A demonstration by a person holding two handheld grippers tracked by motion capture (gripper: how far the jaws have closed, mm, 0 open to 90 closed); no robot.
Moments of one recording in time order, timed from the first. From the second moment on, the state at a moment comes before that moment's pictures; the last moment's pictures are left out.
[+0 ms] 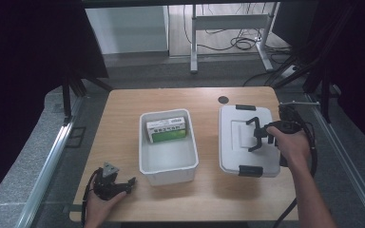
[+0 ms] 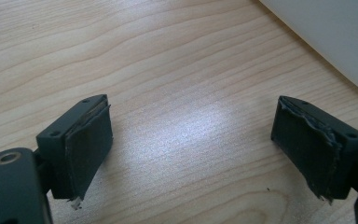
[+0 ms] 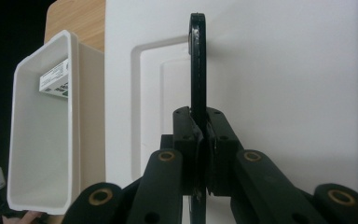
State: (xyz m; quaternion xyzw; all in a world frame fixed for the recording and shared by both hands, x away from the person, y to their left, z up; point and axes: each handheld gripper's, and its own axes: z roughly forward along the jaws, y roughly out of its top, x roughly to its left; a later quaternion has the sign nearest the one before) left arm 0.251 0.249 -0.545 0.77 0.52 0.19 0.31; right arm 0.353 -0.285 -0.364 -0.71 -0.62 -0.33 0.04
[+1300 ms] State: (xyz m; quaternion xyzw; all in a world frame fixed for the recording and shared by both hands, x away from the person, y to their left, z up) left arm 0.250 0.249 -0.545 0.77 0.52 0.19 0.32; right arm 0.354 -0.226 -0.320 -0.66 -0.65 -0.37 0.05
